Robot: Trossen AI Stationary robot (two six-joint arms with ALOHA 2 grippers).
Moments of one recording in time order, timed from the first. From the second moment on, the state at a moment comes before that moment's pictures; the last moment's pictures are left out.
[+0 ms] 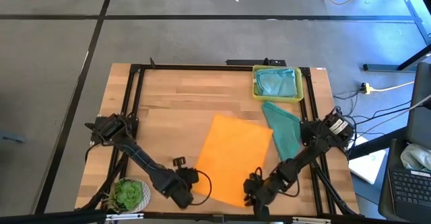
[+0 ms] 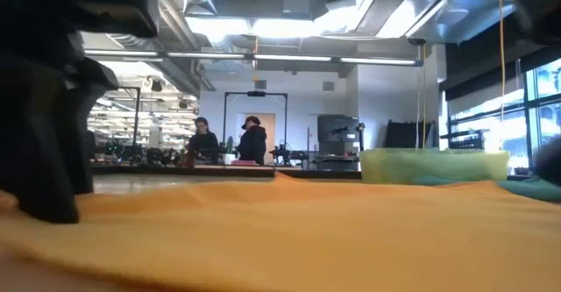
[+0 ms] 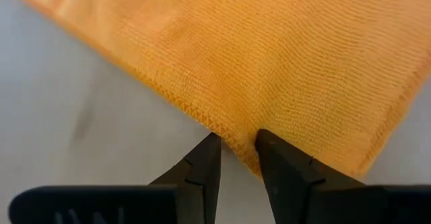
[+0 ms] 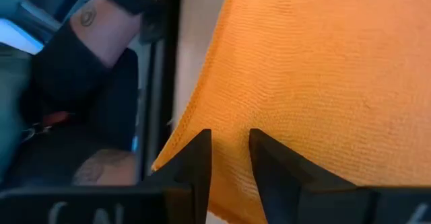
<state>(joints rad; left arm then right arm) -0.73 2.01 1.27 -0.68 -0.42 -0.96 0.78 1.93 0.90 0.23 0.06 0.90</state>
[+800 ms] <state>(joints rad) -0.36 1.94 1.40 -0.67 -0.55 -0.21 0.84 1.93 0.89 0.21 0.08 0.91</state>
